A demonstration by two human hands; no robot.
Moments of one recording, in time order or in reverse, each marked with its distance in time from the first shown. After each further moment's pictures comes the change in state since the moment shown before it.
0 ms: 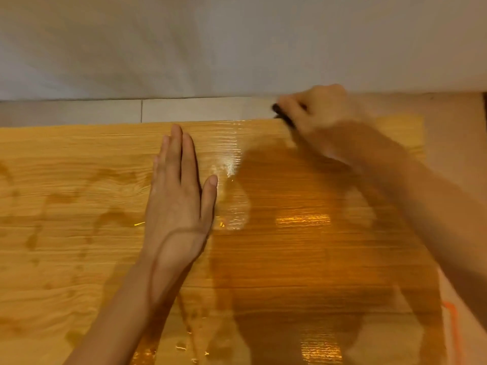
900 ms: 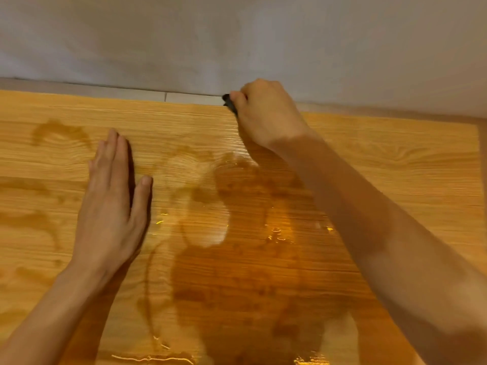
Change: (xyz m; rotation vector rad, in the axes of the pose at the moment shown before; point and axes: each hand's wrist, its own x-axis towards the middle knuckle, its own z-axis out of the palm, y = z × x) left_hand -0.057 -0.156 -0.065 -0.044 0.079 -0.138; right_hand 0.017 -0.164 0.055 0.096 -0.014 -0.142
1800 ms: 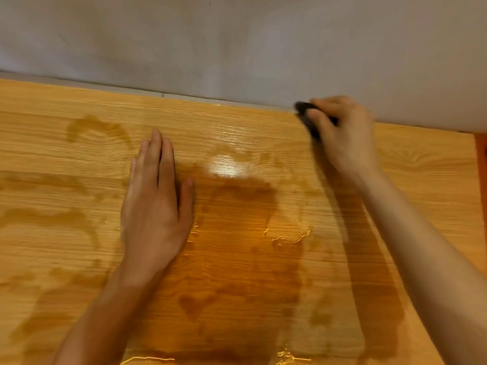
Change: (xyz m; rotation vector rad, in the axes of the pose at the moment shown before) left_hand -0.001 -0.010 0.009 -0.024 0.065 0.053; right_hand -0.043 0.028 0.002 0.138 0.361 0.155
